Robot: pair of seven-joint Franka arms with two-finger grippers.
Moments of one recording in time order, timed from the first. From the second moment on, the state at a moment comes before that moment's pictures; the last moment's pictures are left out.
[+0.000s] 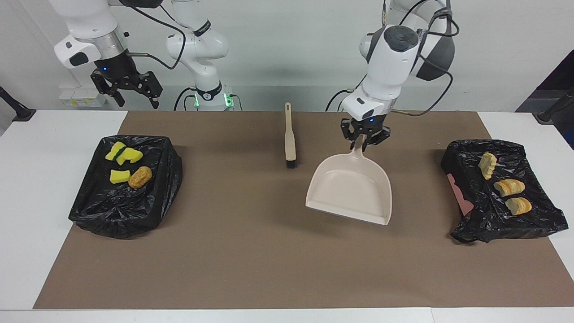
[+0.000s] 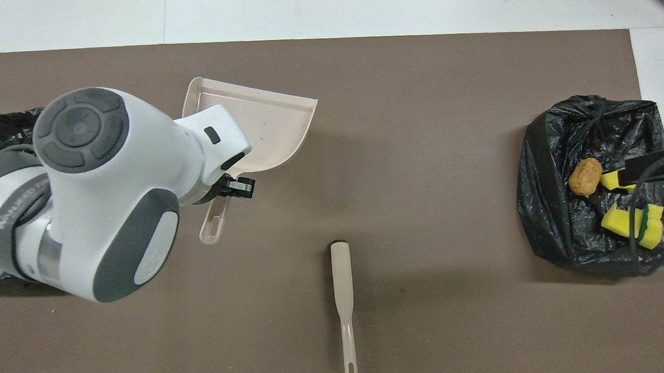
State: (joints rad) left arm -0.40 0.10 -0.09 -1.72 -0.04 1.89 -0.21; right arm 0.07 -0.09 -0.11 -1.61 -0.01 1.51 0.05
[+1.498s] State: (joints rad) left arm -0.58 0.47 -0.09 -1.52 0.02 2.14 -0.63; right arm 0.12 -0.09 -0.16 -1.61 -0.01 1.51 0.05
